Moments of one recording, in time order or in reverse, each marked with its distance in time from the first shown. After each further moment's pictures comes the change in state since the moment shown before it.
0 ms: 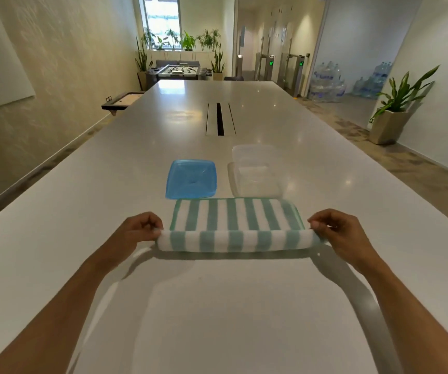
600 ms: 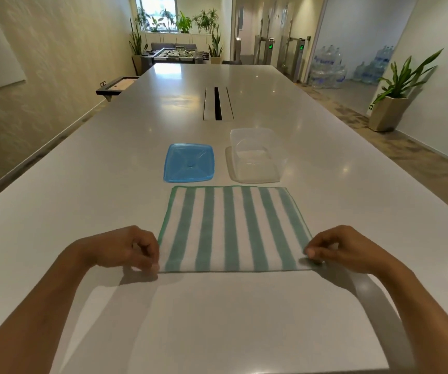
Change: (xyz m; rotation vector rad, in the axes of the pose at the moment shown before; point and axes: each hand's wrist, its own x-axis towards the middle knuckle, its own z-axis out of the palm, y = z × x) left_hand -0.035 0.011 -0.004 0.596 -0.498 -0.261; right_hand -0.048 -0.009 -0.019 -0.406 -0.495 0.156
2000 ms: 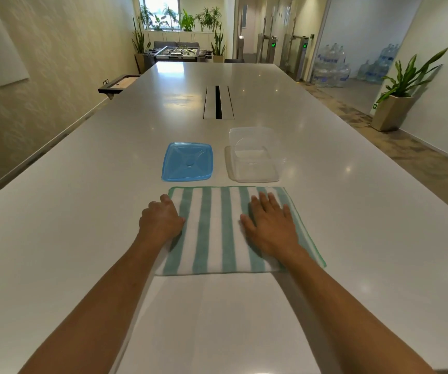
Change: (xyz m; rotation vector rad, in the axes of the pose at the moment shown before) left_hand 0.091 0.060 0.030 0.272 0.603 -0.598; right_hand 0.098 -0.061 0.090 -0.501 0.277 0.050
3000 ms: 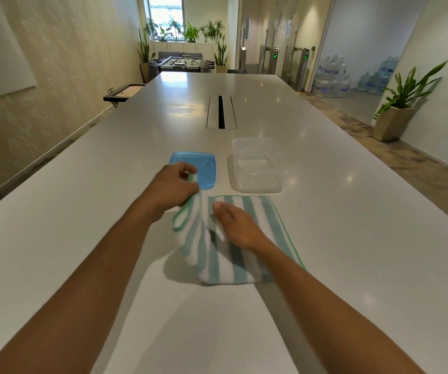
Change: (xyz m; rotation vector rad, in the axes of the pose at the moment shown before) left_hand -0.004 0.030 -0.081 -0.852 -0.020 0.291; right_hand 0.022 -0.065 -0.017 0.743 -0.145 -0.089
